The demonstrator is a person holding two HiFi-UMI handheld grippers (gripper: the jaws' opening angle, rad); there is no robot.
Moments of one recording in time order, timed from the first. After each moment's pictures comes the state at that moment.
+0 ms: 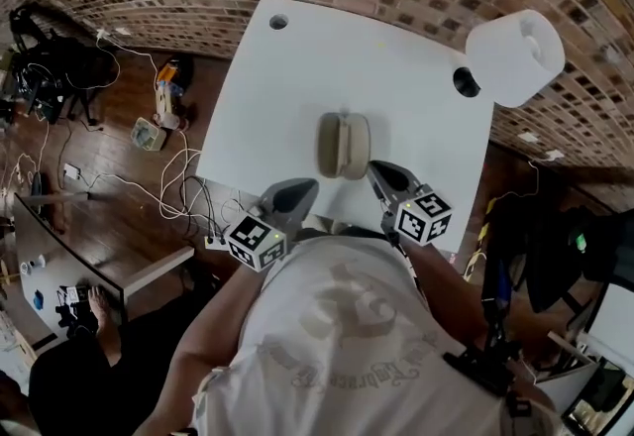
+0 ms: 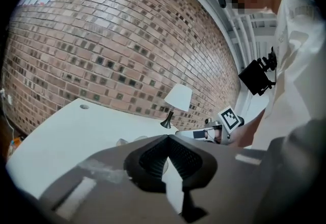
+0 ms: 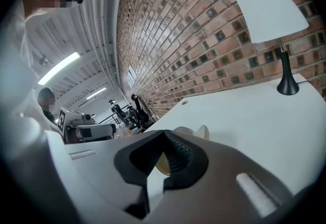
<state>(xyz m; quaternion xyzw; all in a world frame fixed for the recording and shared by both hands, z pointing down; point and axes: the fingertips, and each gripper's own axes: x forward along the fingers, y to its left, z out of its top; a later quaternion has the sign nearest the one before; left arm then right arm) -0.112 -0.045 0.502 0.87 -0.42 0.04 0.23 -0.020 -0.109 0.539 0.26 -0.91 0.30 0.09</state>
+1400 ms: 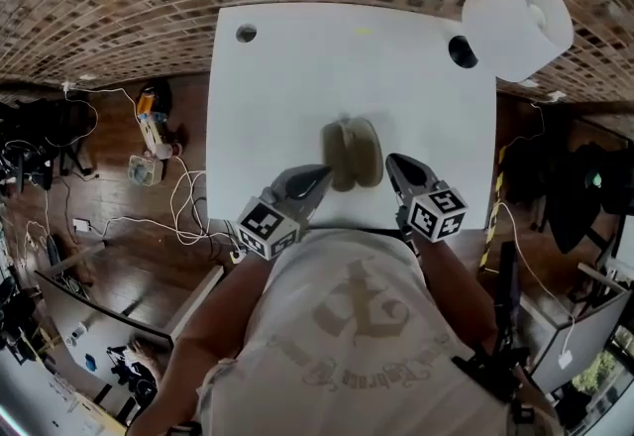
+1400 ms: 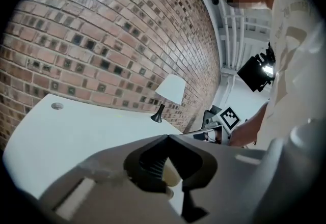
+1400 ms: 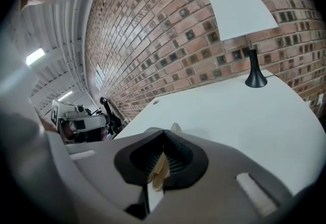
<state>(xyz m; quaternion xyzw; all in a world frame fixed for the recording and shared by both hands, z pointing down) -0.126 -0.120 0.523 0.93 -0.28 0.08 0.24 -0.010 -0.147 0.573 0.41 -0.84 0.34 0.11</state>
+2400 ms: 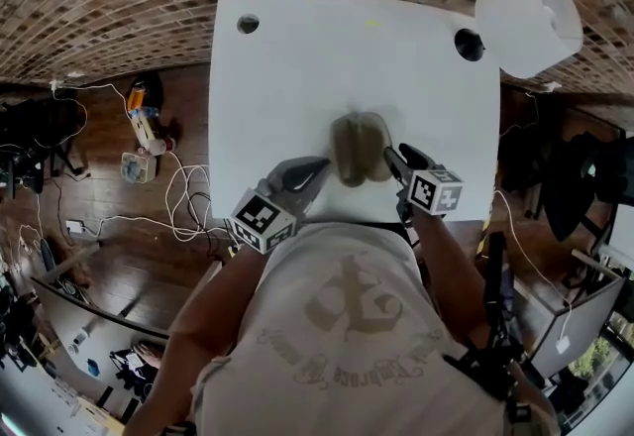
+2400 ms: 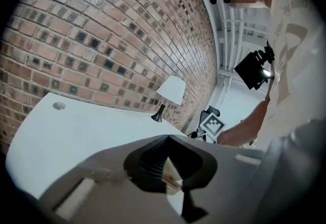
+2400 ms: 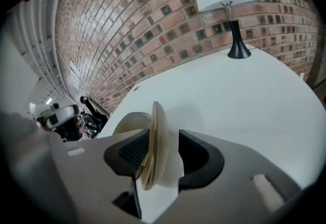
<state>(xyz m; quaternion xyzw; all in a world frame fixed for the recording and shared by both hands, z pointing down) -0.156 -0.130 0.525 0.93 -0.26 0.07 0.24 -0.005 -0.153 0.642 0.47 -0.75 0.44 0.17</state>
